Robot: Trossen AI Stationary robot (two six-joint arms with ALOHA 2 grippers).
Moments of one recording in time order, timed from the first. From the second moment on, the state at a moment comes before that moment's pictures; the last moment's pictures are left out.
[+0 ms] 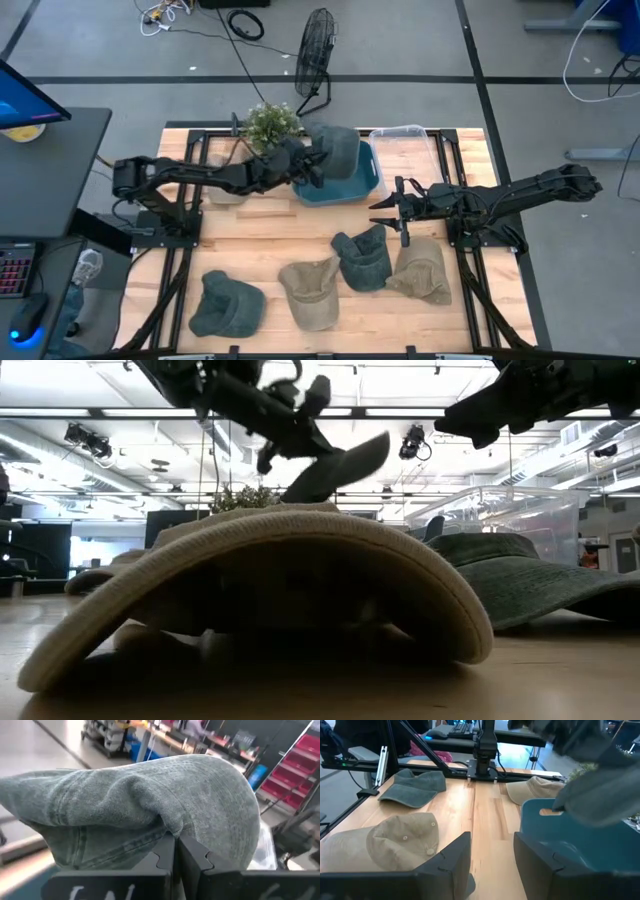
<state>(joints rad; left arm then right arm) 0.19 1.58 0.95 0.42 -0.41 -0.48 0.11 0.86 0.41 0.22 0.10 -0.07</state>
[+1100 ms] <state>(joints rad) 0.14 1.70 0.95 0.26 -0.54 -0.70 0.11 0.86 0.41 0.16 0.10 -0.11</state>
